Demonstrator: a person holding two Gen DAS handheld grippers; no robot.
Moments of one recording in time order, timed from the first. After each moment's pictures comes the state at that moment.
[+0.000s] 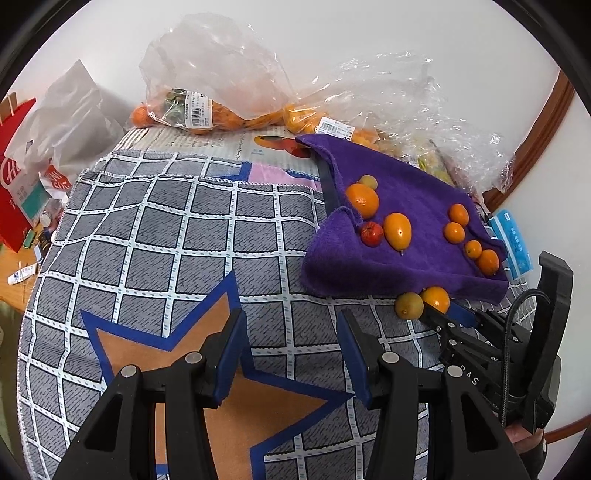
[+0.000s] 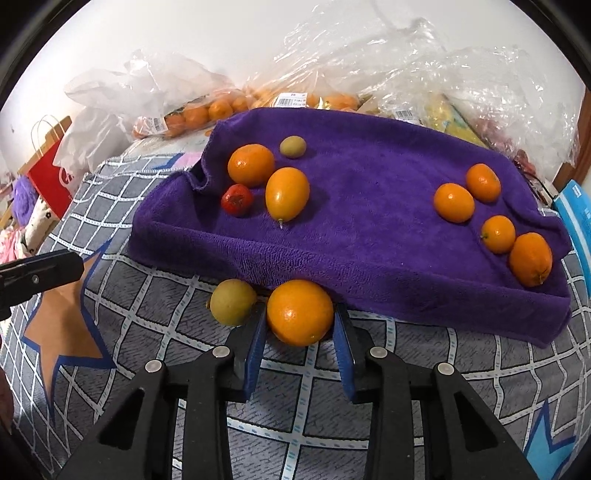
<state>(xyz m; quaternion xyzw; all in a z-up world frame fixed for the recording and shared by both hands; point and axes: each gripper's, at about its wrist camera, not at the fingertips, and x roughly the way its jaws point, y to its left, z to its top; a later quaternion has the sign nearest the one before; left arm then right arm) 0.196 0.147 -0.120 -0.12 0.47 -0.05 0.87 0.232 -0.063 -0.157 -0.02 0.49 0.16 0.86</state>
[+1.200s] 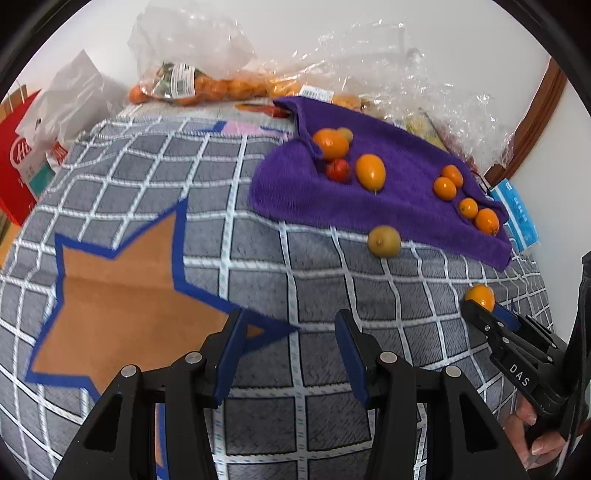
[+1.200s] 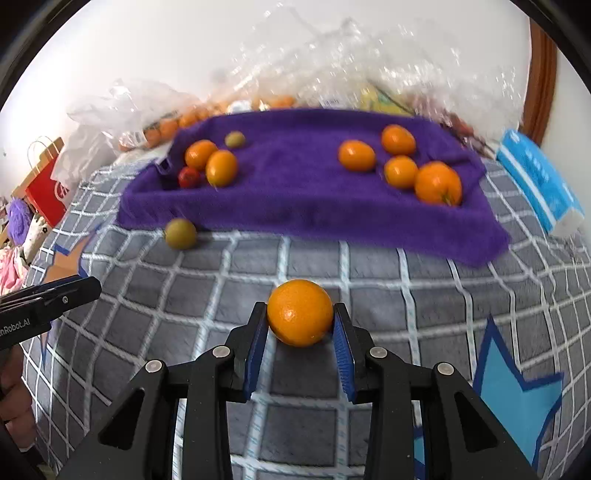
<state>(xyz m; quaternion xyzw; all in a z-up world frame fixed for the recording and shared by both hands) 0.154 0.090 -0.152 -0.11 0.48 -0.02 0.87 0.177 -0.149 -0.157 0.01 0.48 0.11 0.87</state>
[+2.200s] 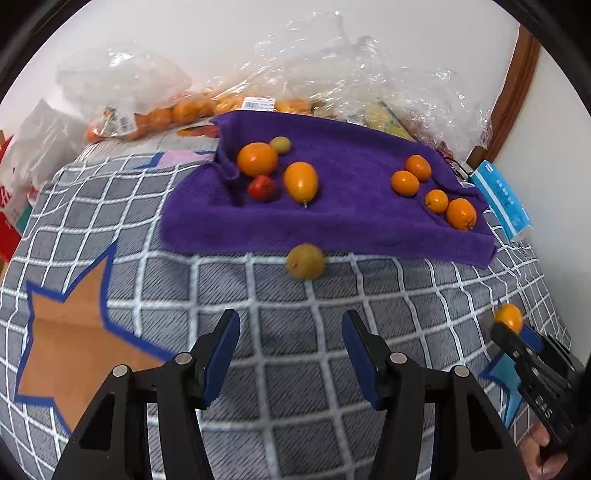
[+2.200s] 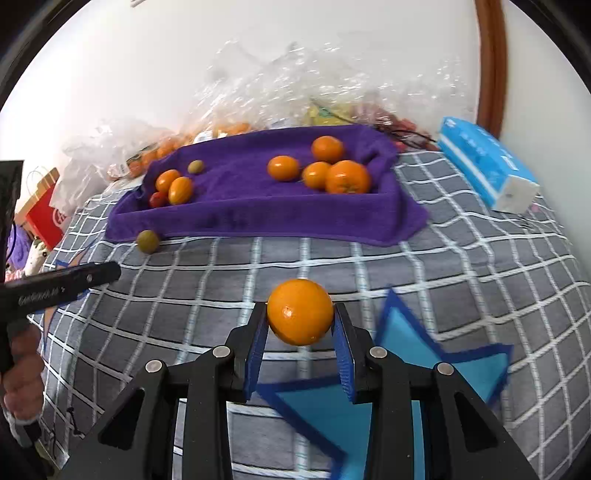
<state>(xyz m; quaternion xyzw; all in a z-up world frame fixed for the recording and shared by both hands) 0.179 0.023 -0.136 -0.06 0.46 -0.04 0.88 0.145 -0.228 -0.141 0.04 0.44 0.09 0.89</state>
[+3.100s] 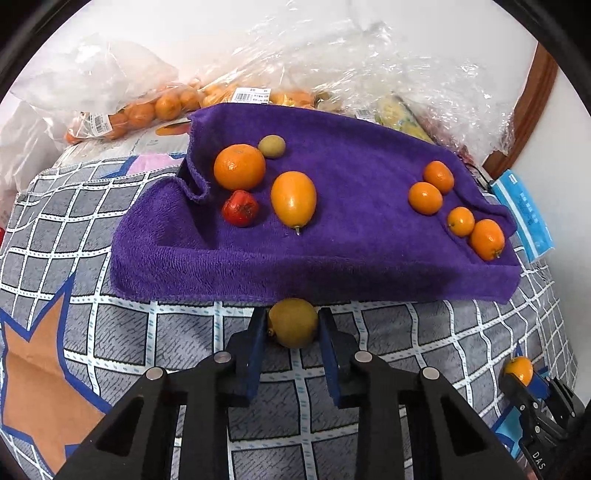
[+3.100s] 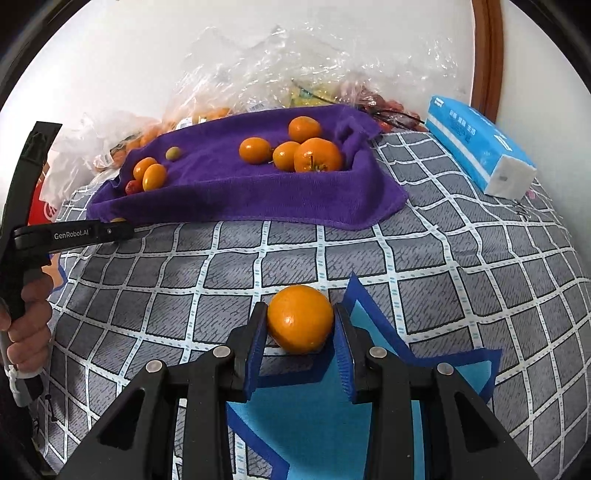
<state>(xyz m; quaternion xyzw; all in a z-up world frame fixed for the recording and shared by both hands) 0.228 0.009 -0.154 -0.07 0.47 -0.03 0.88 0.158 -0.244 -0.161 0.04 0.46 0.10 0.88</state>
